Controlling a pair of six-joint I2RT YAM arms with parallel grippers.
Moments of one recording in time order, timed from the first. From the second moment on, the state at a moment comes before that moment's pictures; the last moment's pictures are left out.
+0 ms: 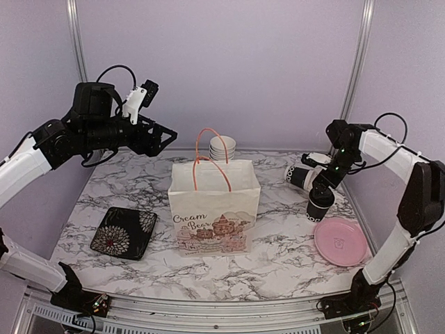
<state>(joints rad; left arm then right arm) -0.72 1.27 1.42 -0.50 0.00 0.00 0.15 1.62 1.45 -1.11 -0.06 -0.63</state>
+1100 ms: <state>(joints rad) -0.72 1.29 1.62 -0.76 -0.09 0.08 0.38 1.34 1.30 -1.18 -0.24 -0.68</state>
